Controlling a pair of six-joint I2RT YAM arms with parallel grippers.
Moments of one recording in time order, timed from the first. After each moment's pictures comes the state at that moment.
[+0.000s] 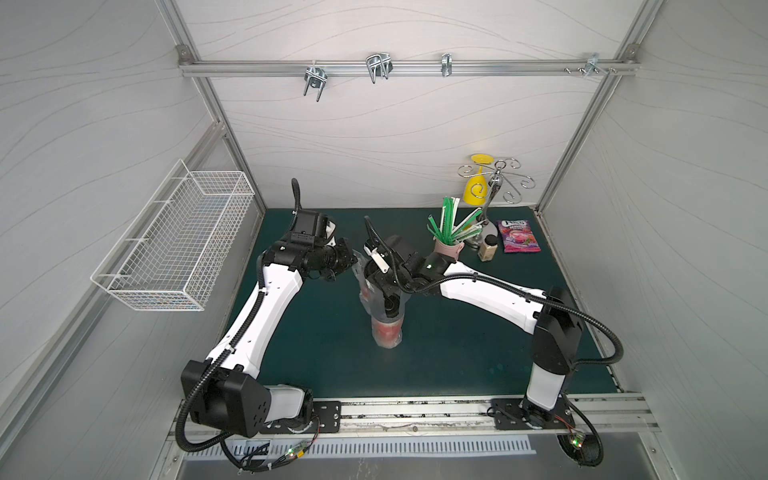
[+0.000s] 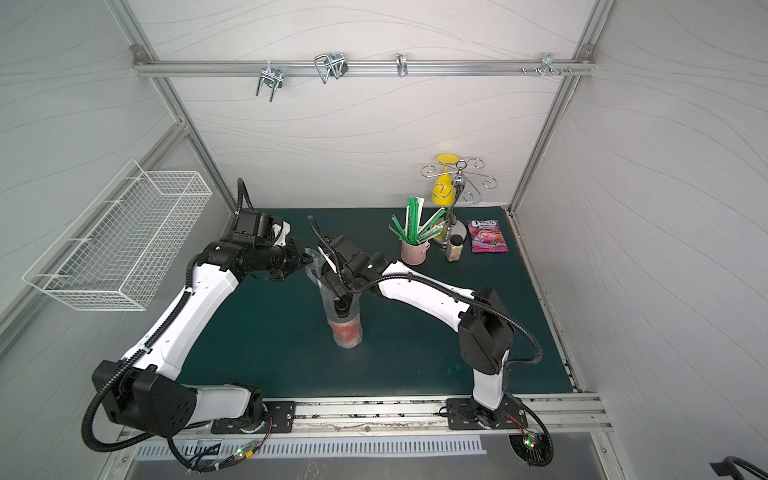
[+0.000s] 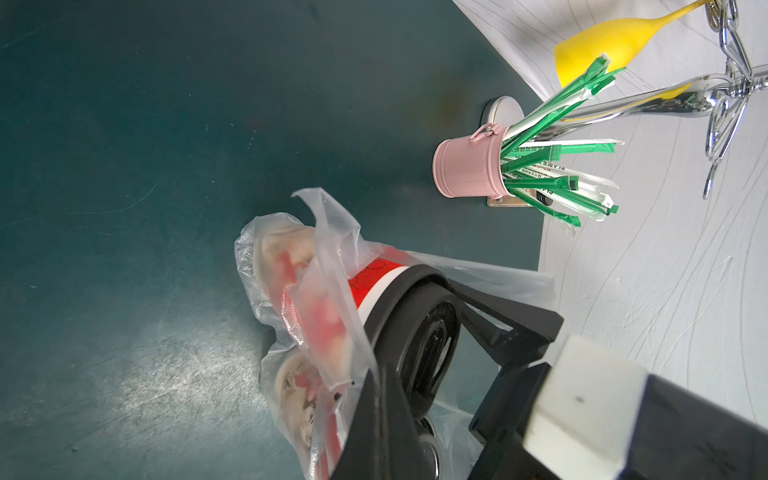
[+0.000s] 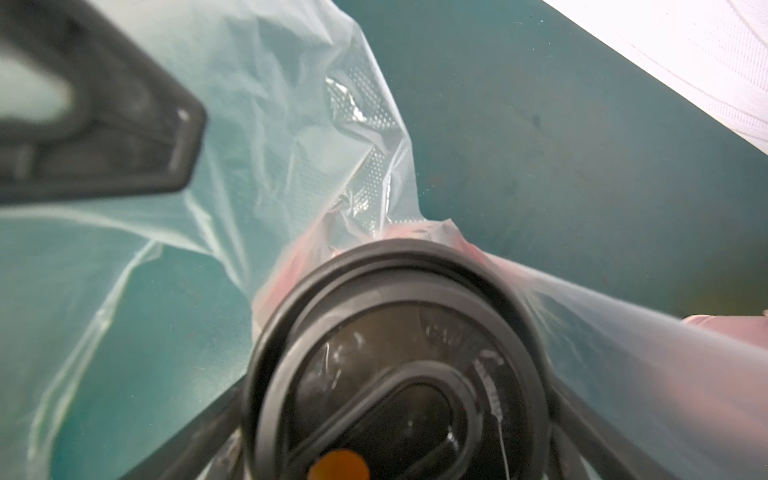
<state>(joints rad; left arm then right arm) -0.19 1.33 1.32 -0.89 0.38 -0.68 1.01 1.82 1.59 -0.58 0.12 0.10</state>
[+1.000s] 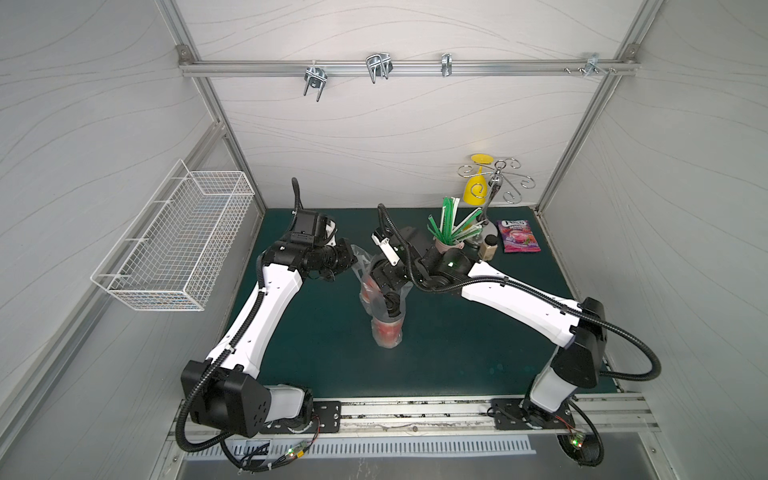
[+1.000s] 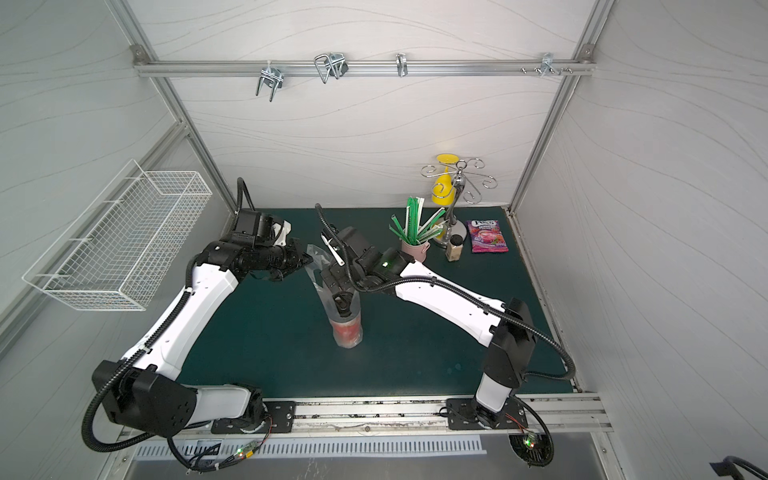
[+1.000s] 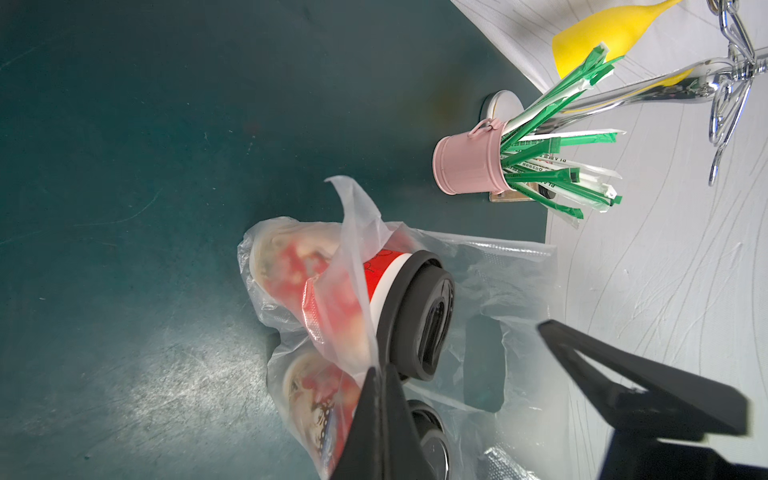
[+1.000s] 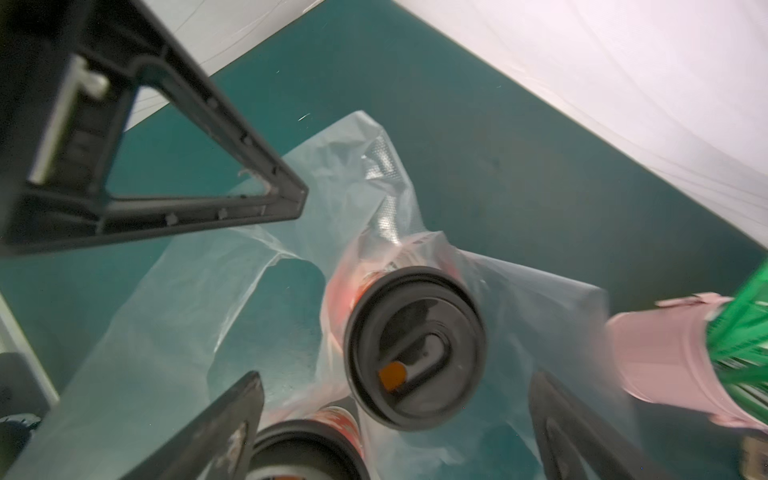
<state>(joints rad) -0.19 1.33 1.32 -0.89 0.39 -0.63 1.03 1.67 1.61 -0.65 0.20 0.10</state>
